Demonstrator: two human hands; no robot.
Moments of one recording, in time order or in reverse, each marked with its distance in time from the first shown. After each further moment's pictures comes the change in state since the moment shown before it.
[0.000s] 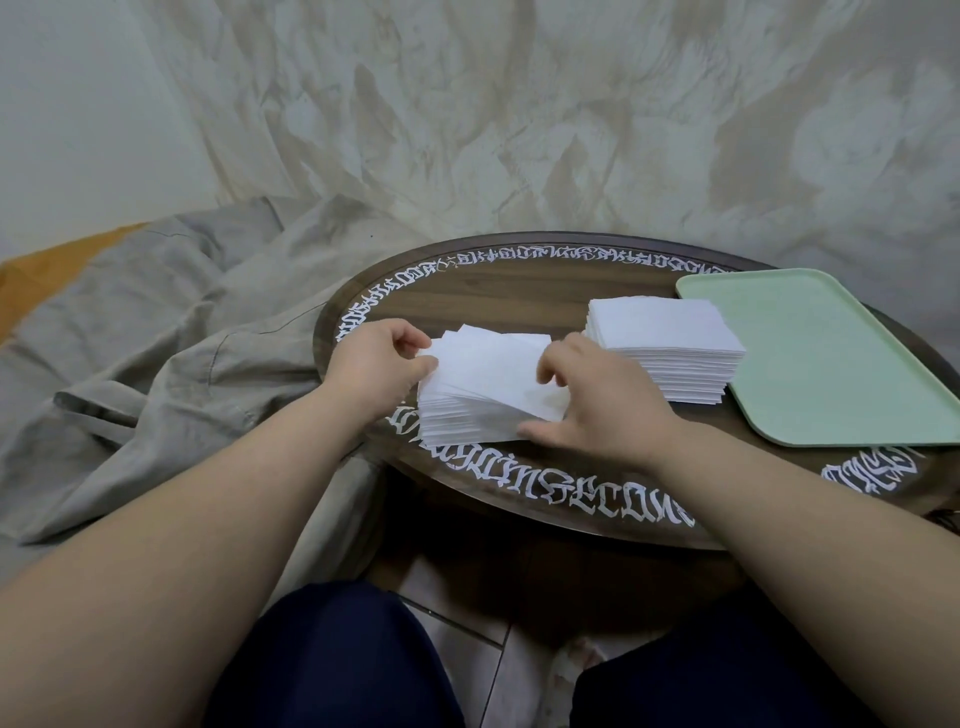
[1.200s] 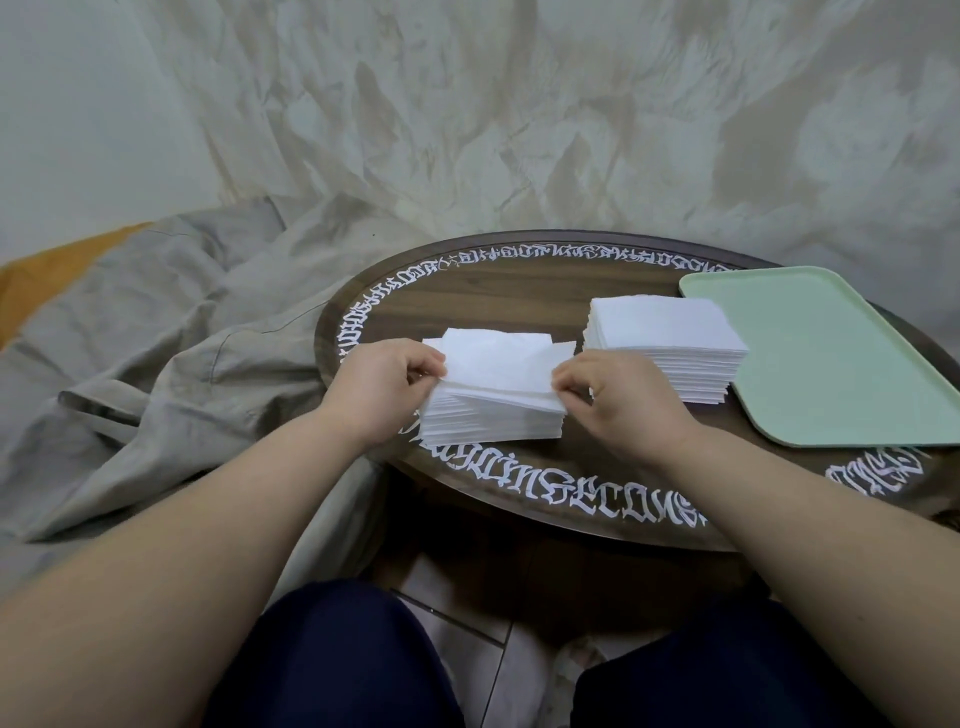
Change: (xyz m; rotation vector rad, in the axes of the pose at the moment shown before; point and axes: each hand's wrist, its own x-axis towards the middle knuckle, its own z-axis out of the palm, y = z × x) left_hand -0.014 -0.012 0.007 0.109 -0.018 0.325; right_hand 0.000 0.023 0.010 0.133 0.078 -0.023
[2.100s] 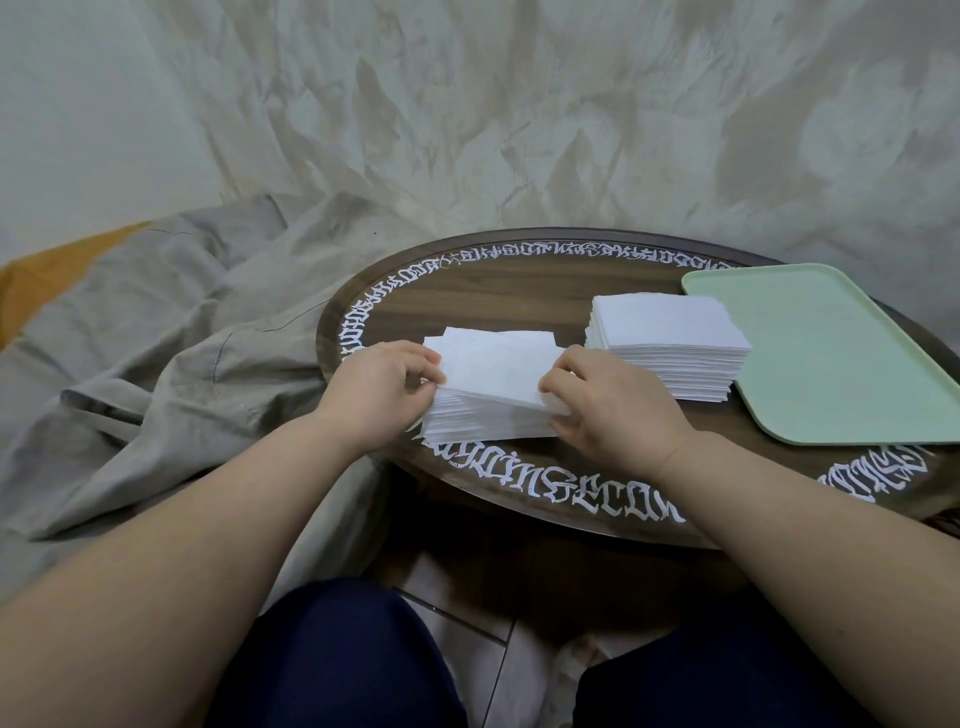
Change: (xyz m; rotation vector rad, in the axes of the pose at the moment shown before) left_hand -0.006 -0.001 -0.004 0.168 -0.058 0.022; right_hand -0.006 0.000 0.012 -0.274 0.109 -0.253
